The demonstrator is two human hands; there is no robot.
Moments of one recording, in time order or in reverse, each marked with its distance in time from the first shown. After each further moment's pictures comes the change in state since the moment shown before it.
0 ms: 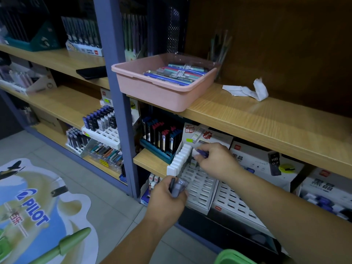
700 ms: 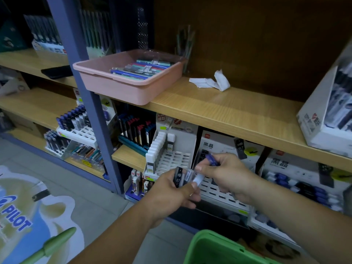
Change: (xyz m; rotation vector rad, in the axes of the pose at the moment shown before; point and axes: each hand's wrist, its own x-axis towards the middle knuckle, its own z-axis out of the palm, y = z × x) left_hand -0.033 0.064 0.040 -0.215 -0.422 -0.163; right_hand -0.090 0.035 -0.061 0.647 -0.138 0.340
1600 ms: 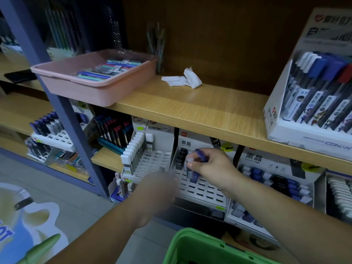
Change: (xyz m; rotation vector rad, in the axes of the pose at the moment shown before) left_hand 0.023 -0.009 0.038 -0.037 0.115 -0.186; right_hand 0.010 0.027 -0.045 -0.035 0.093 -0.181
